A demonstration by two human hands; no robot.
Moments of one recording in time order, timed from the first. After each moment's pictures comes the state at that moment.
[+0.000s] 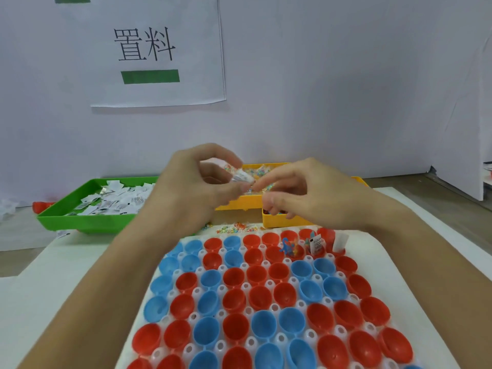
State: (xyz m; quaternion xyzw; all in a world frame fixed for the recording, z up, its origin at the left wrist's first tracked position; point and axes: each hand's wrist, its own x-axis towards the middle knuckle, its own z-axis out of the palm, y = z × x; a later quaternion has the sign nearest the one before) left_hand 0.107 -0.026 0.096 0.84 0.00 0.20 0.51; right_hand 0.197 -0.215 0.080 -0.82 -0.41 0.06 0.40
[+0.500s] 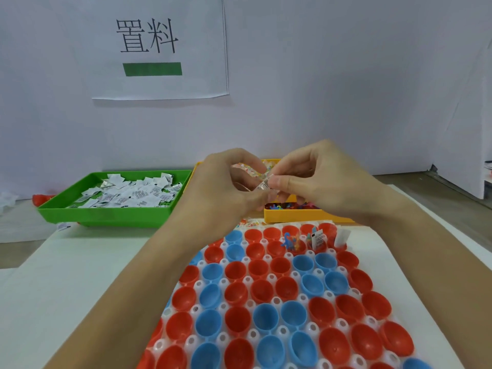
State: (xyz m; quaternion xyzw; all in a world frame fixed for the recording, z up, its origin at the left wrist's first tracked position) left_hand 0.116 -0.041 0.080 0.86 -0.04 0.18 0.48; right_hand 0.191 -0.214 0.085 -0.79 -0.38 0.01 0.49
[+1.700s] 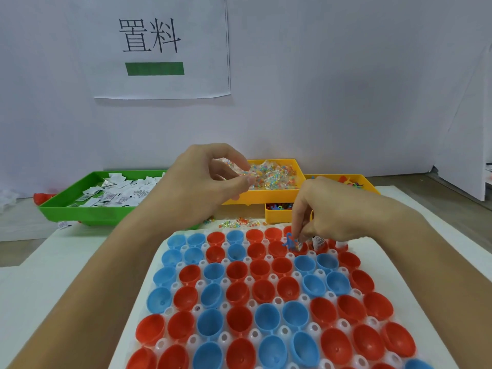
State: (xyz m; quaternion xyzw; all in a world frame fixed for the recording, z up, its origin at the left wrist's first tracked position) left_hand 0.109 -0.019 0.094 0.89 -0.04 0.17 0.42; right_hand 0.200 -0.221 0.069 -0.91 -0.37 0.09 0.15
